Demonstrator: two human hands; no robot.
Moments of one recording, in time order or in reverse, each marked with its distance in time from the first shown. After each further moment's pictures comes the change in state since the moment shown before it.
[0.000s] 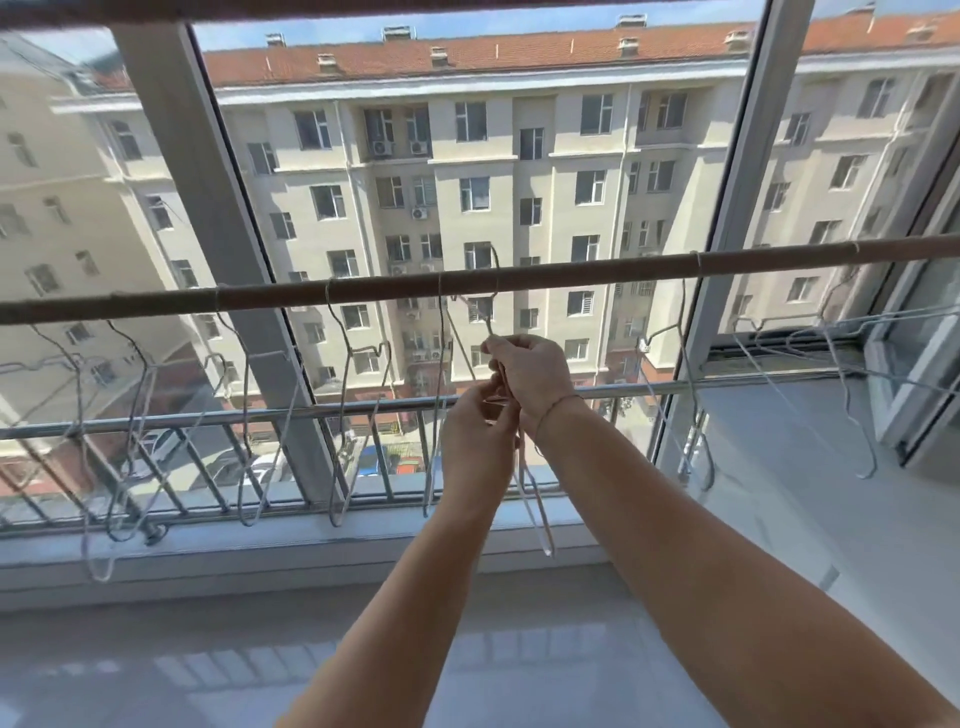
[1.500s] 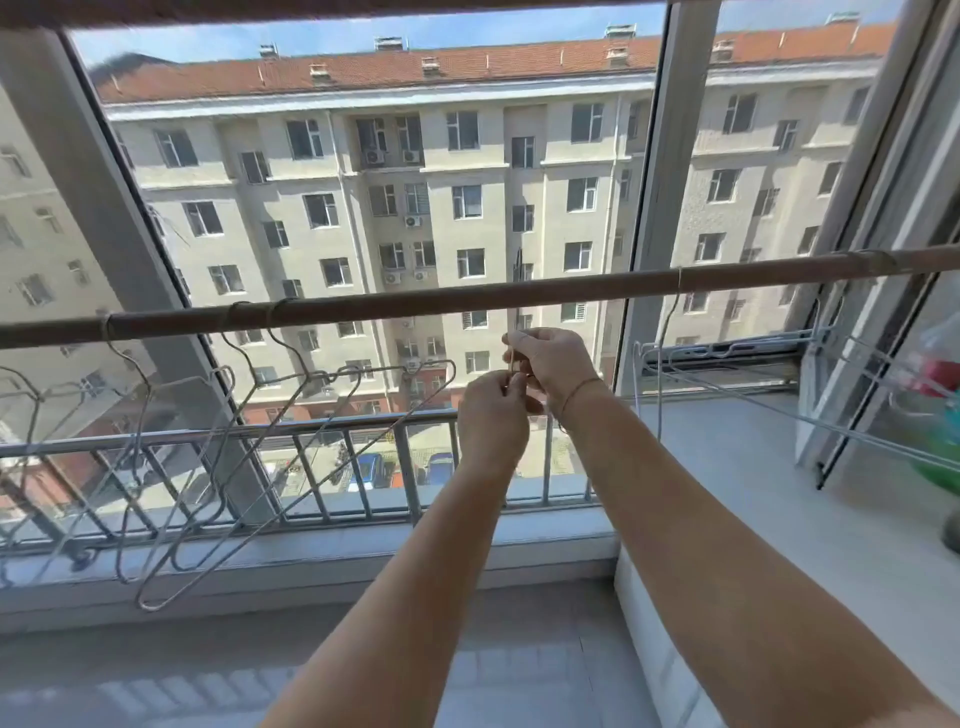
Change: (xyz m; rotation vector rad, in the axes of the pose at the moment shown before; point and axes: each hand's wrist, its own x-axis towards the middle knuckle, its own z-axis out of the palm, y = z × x) left_hand 0.026 0.031 0.208 0.160 -0.049 0.013; right_hand 0.095 -0.037 -0.197 -0.106 -0.012 -0.004
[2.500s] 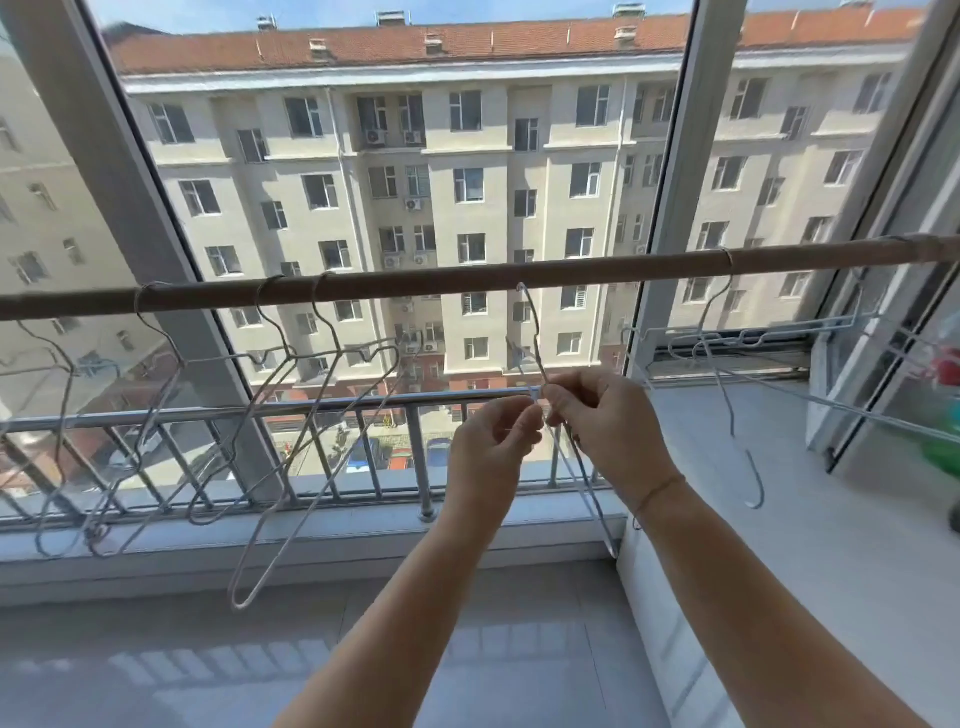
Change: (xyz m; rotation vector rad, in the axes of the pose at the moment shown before) left_hand -0.050 -0.042 -0.050 -0.230 -0.117 0.076; right_hand -0.089 0.032 -0.017 -0.379 -0.020 -0.389
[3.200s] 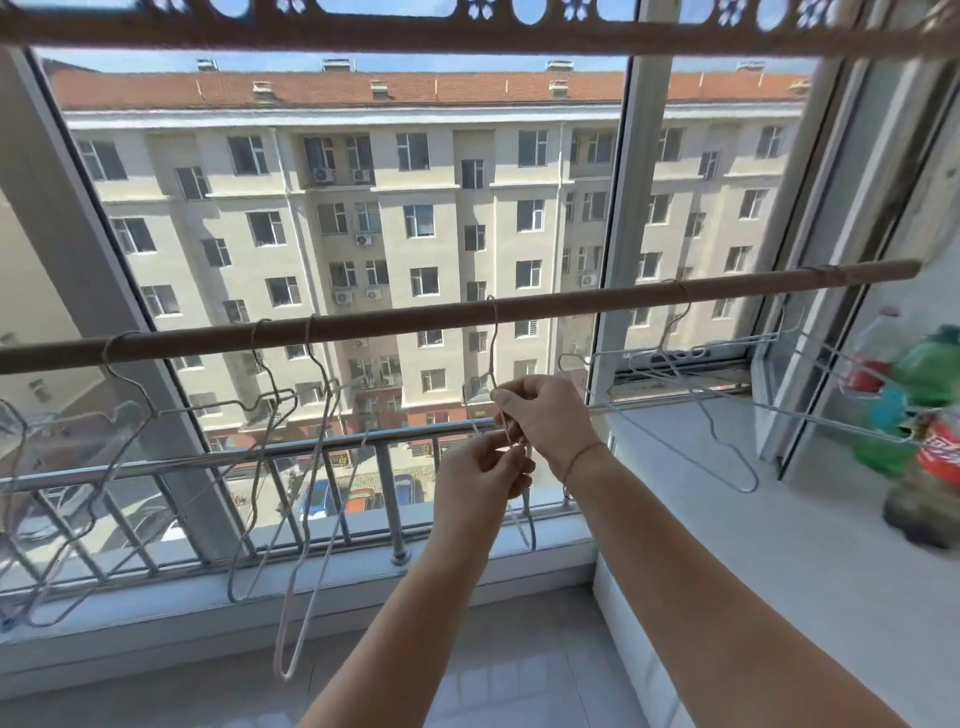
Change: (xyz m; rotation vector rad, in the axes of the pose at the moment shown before) left_hand -0.001 0.013 -0.014 -0.167 -0.076 -0.124; right_hand 0.035 -0.019 0.042 0.053 0.044 0.206
